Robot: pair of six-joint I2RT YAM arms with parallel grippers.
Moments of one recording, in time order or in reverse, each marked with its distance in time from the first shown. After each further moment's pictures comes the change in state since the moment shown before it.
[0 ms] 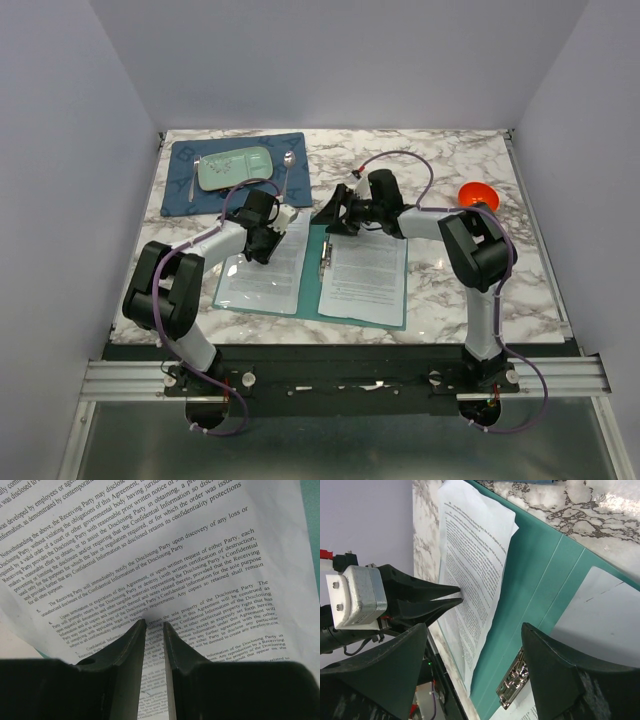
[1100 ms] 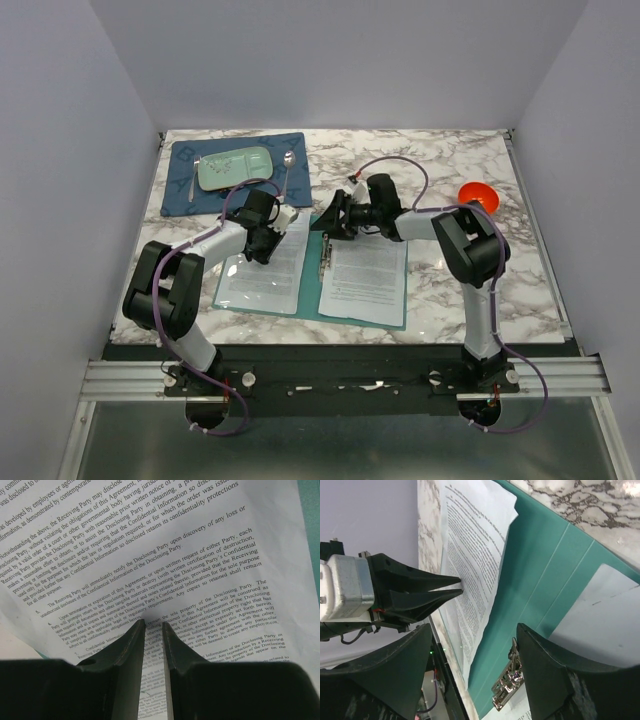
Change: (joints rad) left arm 0.002 0.000 0.002 -0.003 0.003 0.008; right arm 0.000 0.054 -0.003 0.061 -0.082 0.010
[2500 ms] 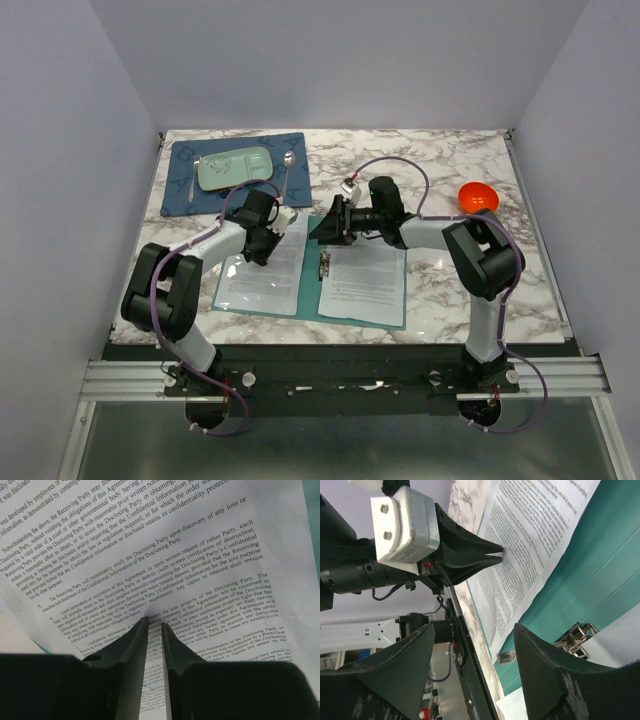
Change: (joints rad) left arm 0.000 -0.016 0.003 -0.038 -0.010 0.011; right arm 0.040 -0.137 -0.114 0.058 -0.101 0.023
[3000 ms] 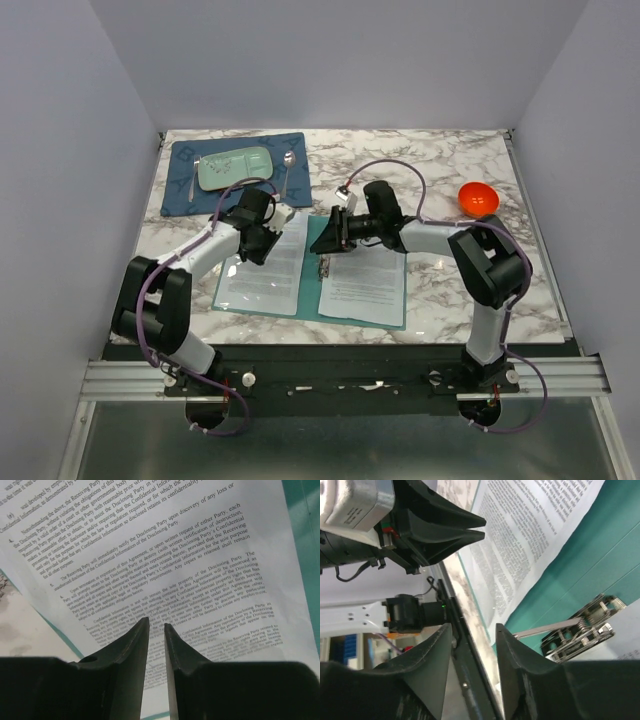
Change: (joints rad) left arm 0.002 -0.080 0.005 -0.069 0.000 -0.003; right arm 0.040 -0.065 -0.028 -0.140 0.011 -0.105
